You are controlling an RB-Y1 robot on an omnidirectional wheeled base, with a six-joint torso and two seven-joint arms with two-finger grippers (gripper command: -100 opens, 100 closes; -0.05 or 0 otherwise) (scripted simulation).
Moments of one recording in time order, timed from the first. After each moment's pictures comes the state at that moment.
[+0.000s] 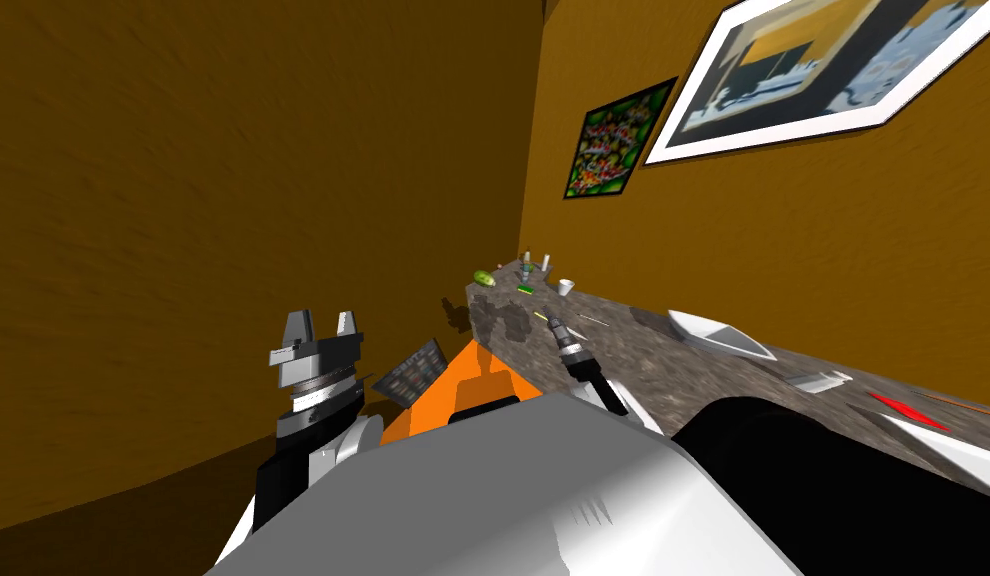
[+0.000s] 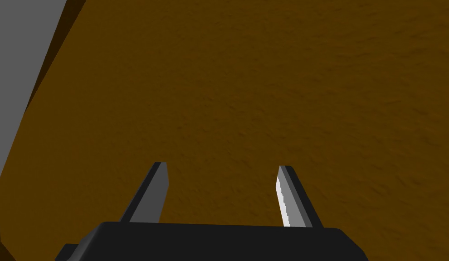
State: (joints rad) left arm 0.52 0.04 0.06 -2.26 0.12 -0.59 0.02; right arm 0.64 -0.28 -0.05 -2.17 0.05 -0.28 0.29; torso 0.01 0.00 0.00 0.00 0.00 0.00
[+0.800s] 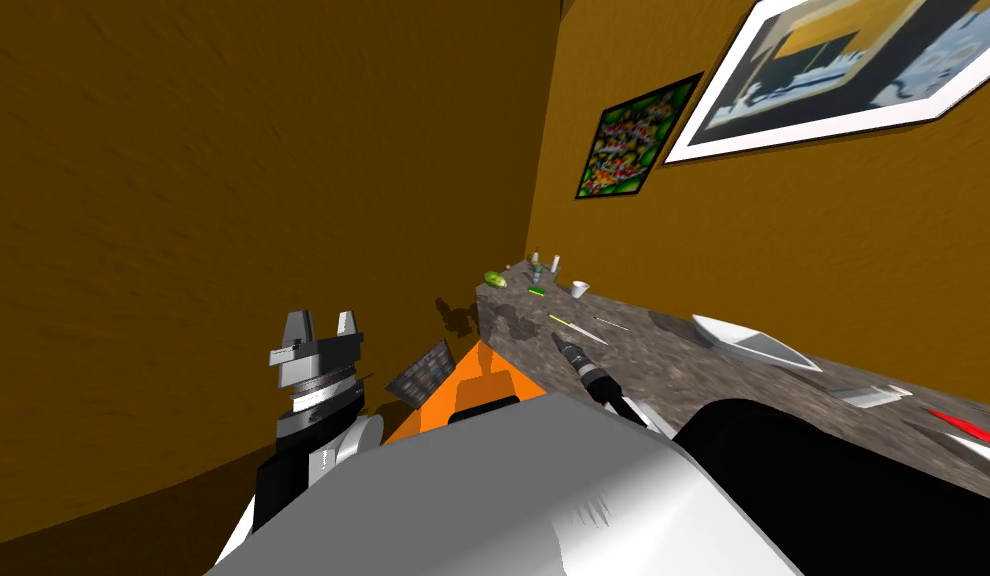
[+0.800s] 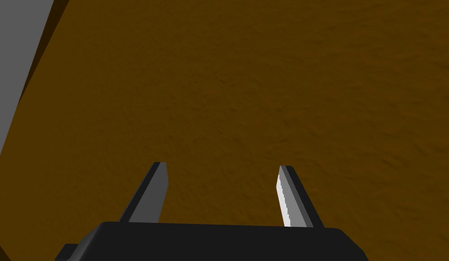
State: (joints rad) left arm 0.52 0.04 0.06 -2.26 0.12 -0.59 0.02; right arm 0.76 -0.42 -0.10 -1.97 0.12 -0.17 0.42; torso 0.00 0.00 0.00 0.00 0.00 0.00
